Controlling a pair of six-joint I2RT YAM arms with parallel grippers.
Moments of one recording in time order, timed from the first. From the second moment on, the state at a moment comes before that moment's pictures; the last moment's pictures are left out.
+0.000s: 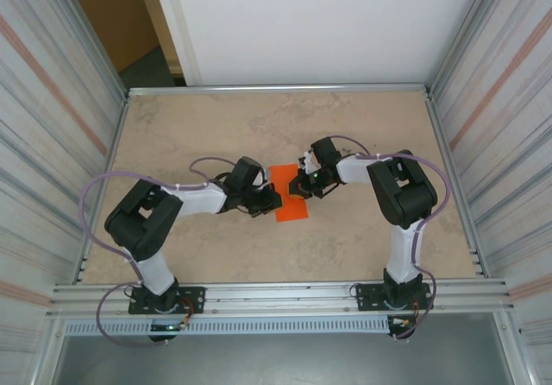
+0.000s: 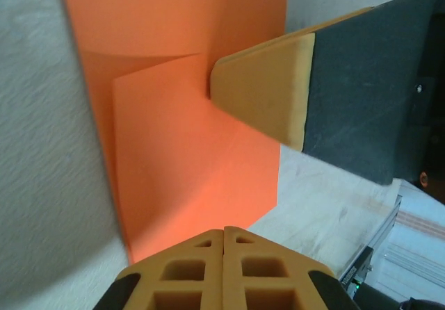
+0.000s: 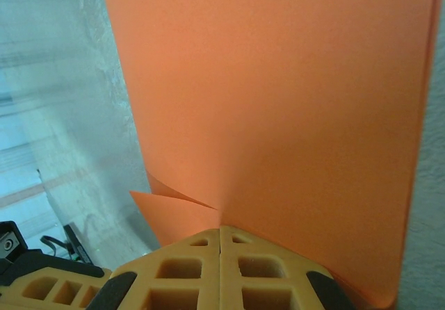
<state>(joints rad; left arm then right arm) -0.67 1.75 0.85 0.01 0.48 -0.93 0.46 1.98 1.07 -0.23 -0.69 0.62</state>
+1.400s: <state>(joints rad) -0.68 1.77 0.86 -0.13 0.46 -0.94 0.56 1.92 1.07 -0.34 -0.56 0.56</state>
